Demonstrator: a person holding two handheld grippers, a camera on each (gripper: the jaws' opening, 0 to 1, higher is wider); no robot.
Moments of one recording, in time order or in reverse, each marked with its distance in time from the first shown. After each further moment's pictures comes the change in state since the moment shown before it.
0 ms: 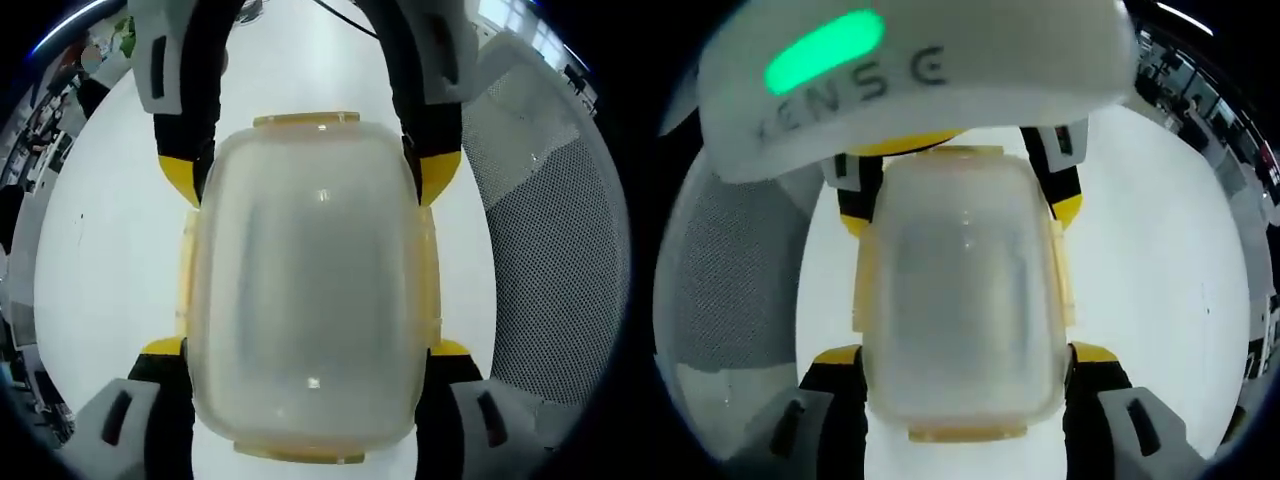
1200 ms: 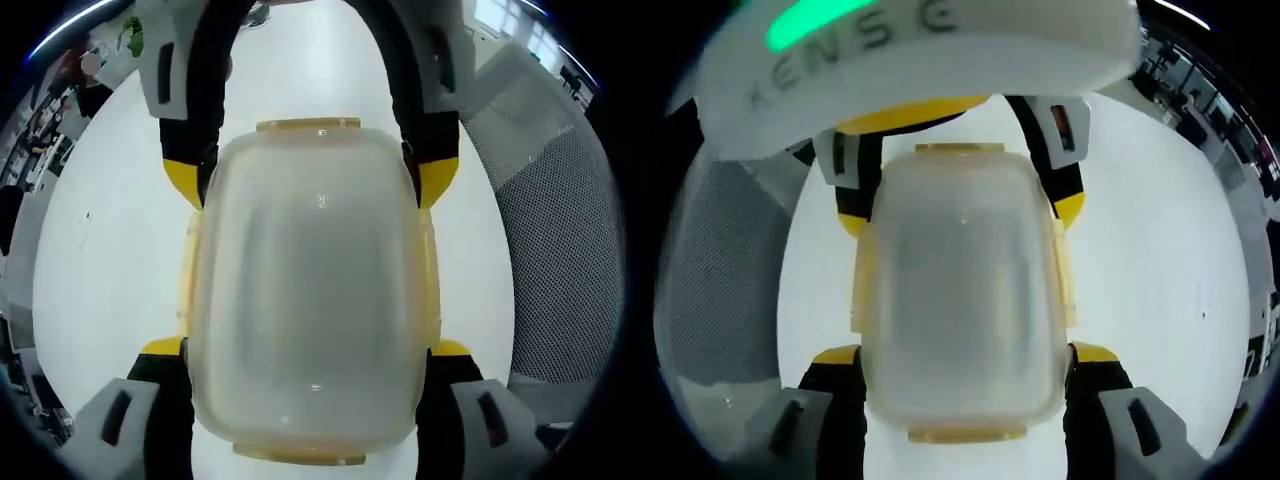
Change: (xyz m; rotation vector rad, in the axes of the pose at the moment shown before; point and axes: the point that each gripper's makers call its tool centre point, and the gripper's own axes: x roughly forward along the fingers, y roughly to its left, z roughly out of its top) left arm 0.001 0.041 -0.002 0.003 -0.009 -0.009; right arm 0.001 -0.039 0.004 0.012 0.008 0.003
